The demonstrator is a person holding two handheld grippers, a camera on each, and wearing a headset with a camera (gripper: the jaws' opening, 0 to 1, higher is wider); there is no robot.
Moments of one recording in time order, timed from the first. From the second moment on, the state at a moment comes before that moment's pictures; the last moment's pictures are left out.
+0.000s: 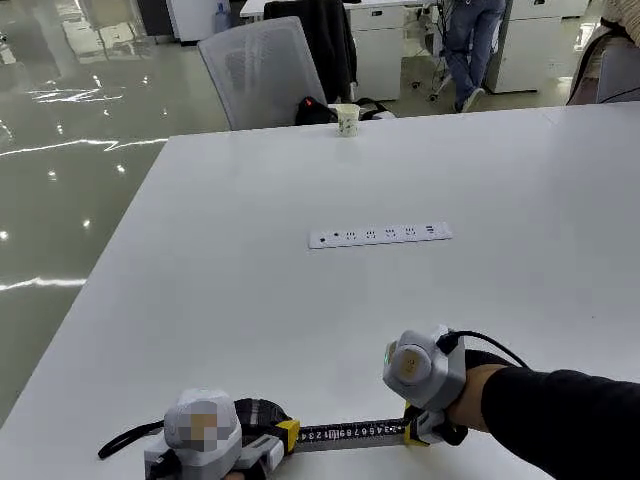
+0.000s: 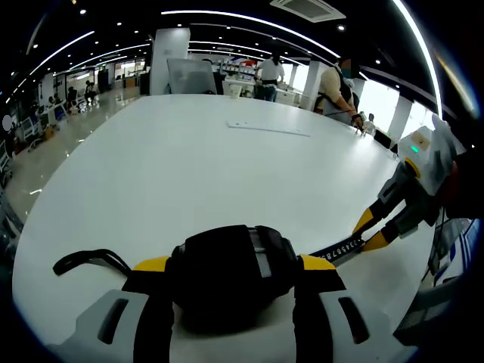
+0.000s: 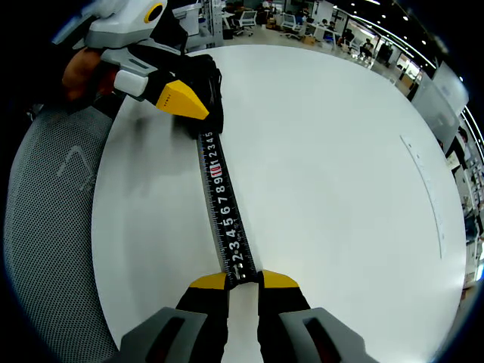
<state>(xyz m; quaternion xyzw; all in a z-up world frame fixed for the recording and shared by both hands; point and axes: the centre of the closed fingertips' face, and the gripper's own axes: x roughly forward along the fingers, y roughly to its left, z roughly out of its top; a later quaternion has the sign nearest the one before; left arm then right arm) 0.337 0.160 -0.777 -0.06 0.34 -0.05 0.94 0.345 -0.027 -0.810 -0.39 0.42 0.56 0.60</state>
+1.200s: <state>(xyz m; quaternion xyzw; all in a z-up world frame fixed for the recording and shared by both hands) 0.336 0.160 -0.778 -0.06 0.34 -0.05 0.94 0.342 -0.014 -0.811 -0.38 0.42 0.56 0.61</state>
